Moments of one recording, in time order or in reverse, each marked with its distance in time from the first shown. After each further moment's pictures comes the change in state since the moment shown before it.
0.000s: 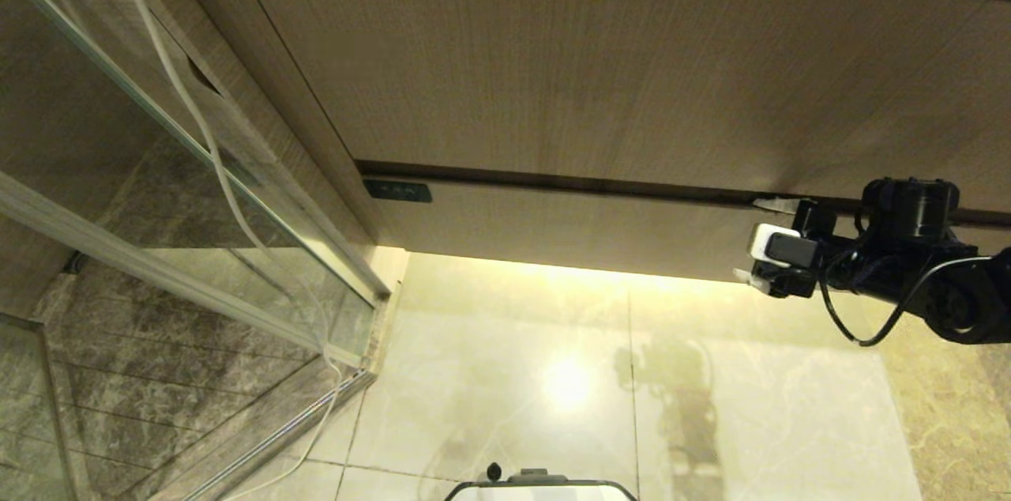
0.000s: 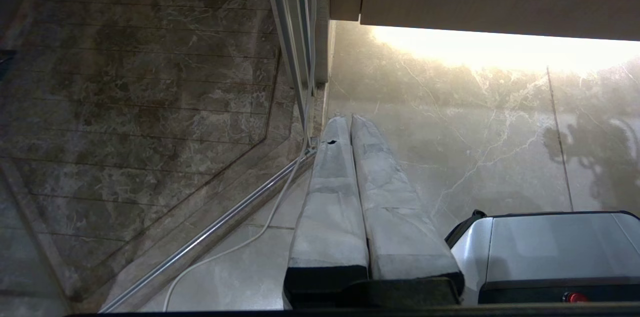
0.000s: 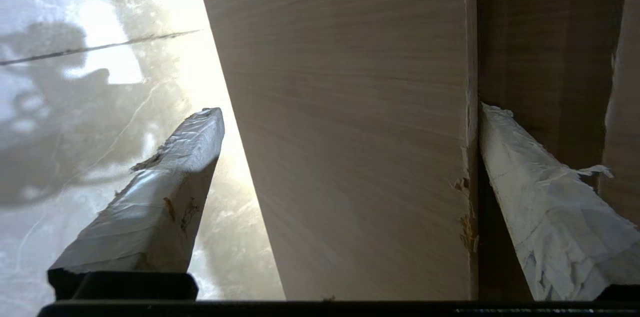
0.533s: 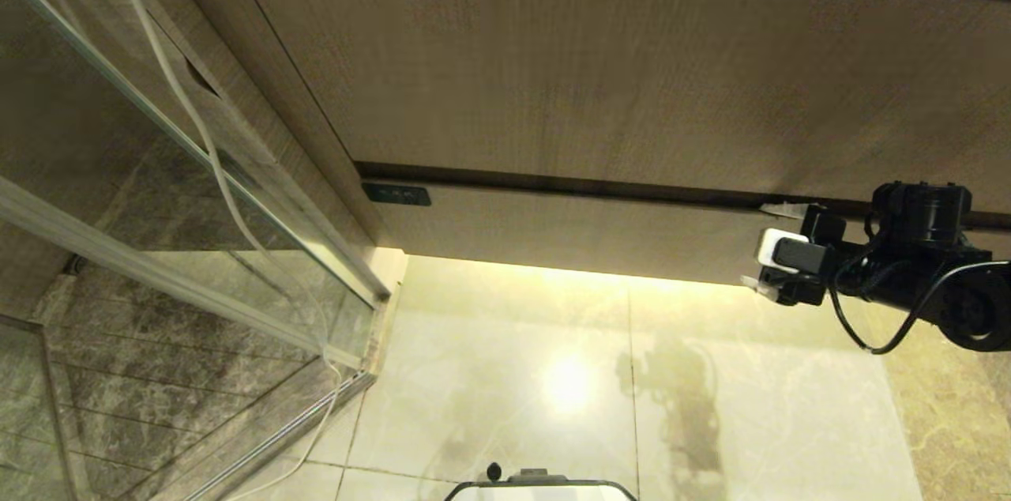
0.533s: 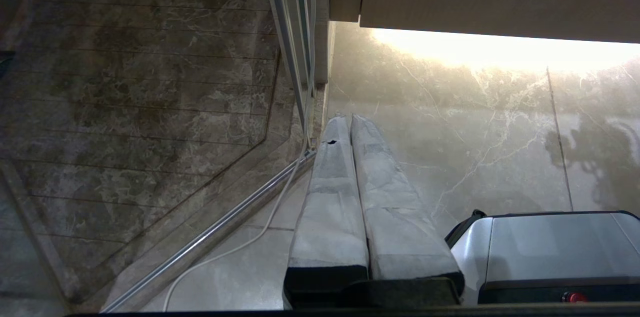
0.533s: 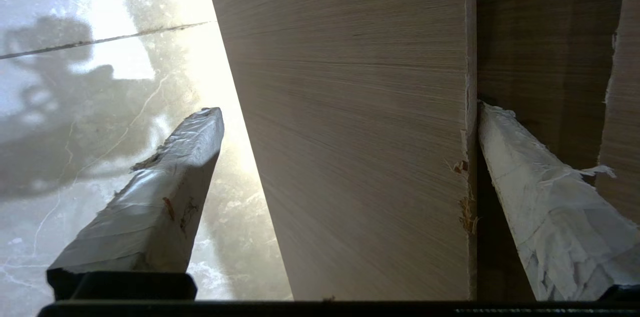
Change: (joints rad) left arm 0.000 0.000 0.000 0.000 0.000 0.000; right arm 0.000 -0.035 0.044 0.023 -0.003 -0.004
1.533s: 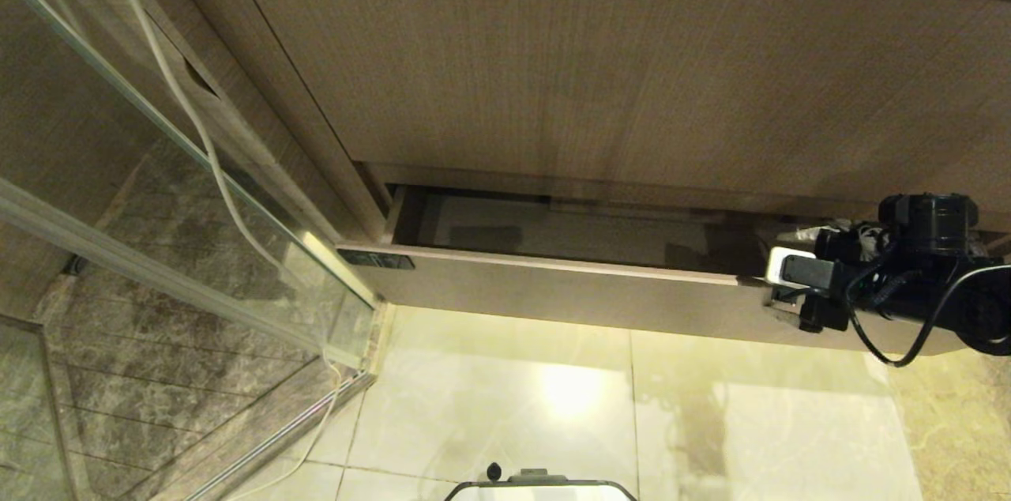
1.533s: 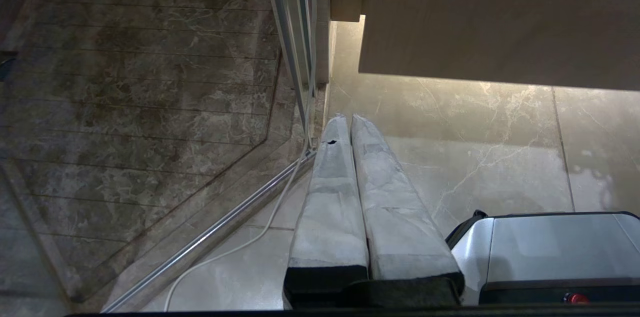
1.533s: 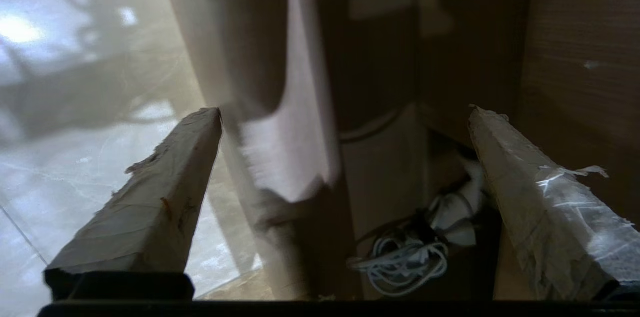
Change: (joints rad) left arm 0.000 0.000 0.000 0.000 0.000 0.000; right arm -0.024 -0.035 0.011 0.103 -0.069 -0.029
